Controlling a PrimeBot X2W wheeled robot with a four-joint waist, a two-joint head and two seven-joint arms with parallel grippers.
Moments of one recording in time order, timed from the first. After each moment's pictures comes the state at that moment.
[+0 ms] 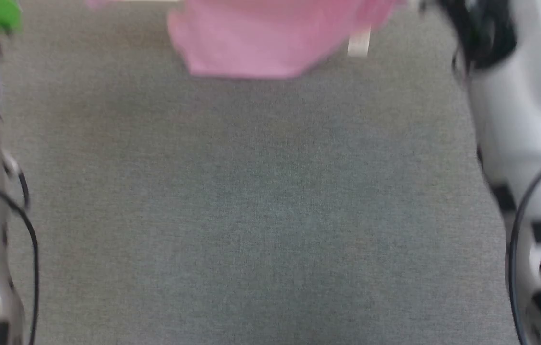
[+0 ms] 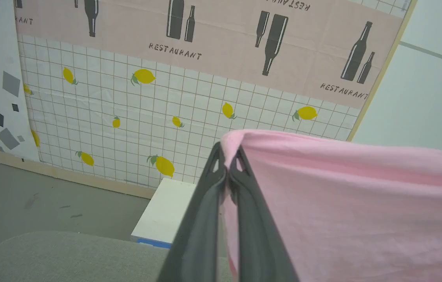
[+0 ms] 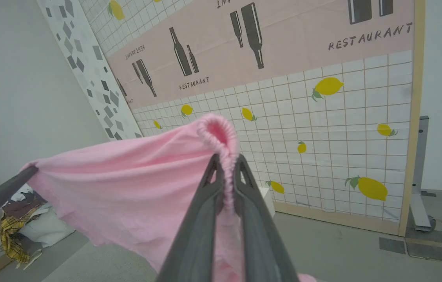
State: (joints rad) left arm -1.01 0.40 -0.03 0.48 -0.61 -0.11 0.00; right arm -1.17 -0.06 0.17 0.60 0.55 0.13 0.08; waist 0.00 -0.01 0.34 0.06
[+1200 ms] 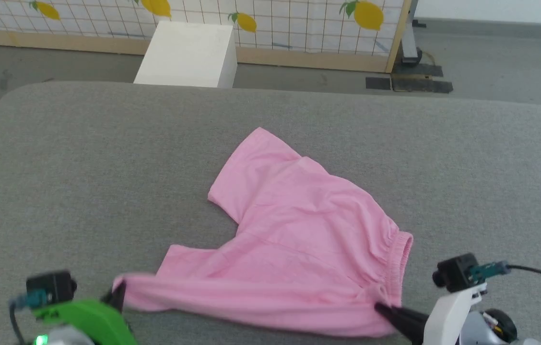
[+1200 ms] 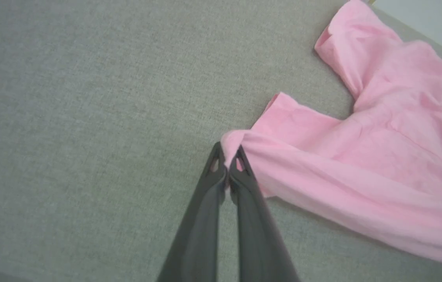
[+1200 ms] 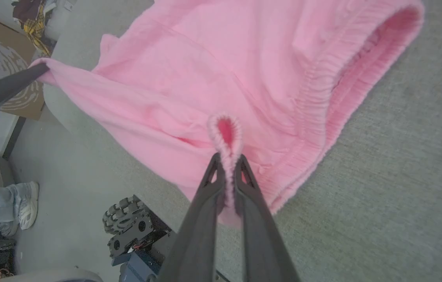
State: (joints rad) left arm 0.15 0.35 -0.12 -0.09 -0.65 0.15 0.33; right arm 0.05 -0.32 0.30 -0.04 0.73 0.13 0.60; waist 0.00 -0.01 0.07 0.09
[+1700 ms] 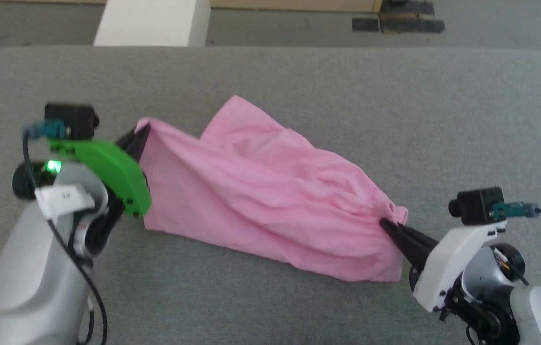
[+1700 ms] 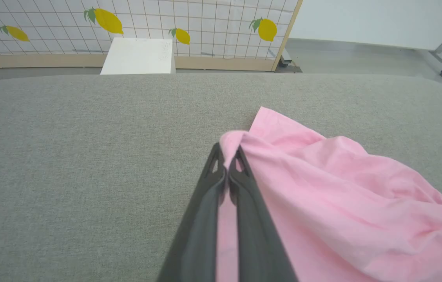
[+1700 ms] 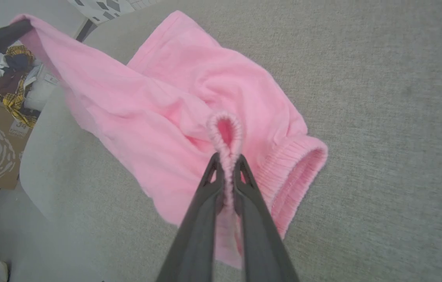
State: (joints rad) left arm -0.47 0.38 -0.24 0.13 -0.59 -0.04 0.38; right arm -0.10 -0.13 0.12 -0.09 0.56 0.13 0.61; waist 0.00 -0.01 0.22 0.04
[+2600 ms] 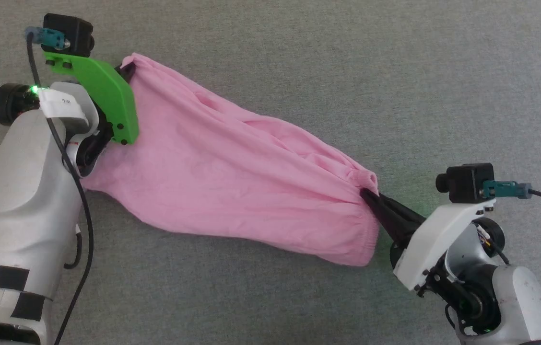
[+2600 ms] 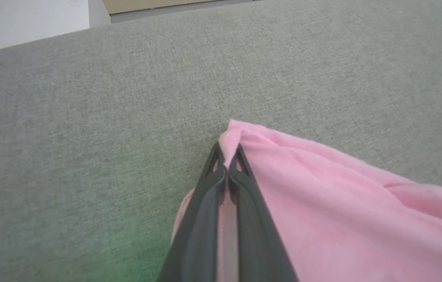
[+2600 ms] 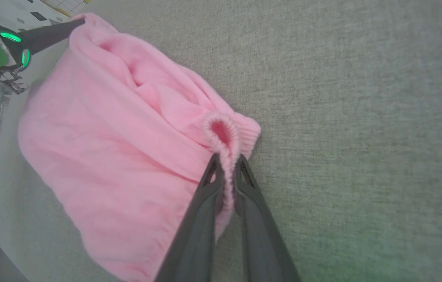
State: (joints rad) left arm -0.88 0.38 -0.36 0.58 -0.53 -0.11 0.37; right arm -0.19 -0.05 0.12 -0.08 0.53 0.13 0.57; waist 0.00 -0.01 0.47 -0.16
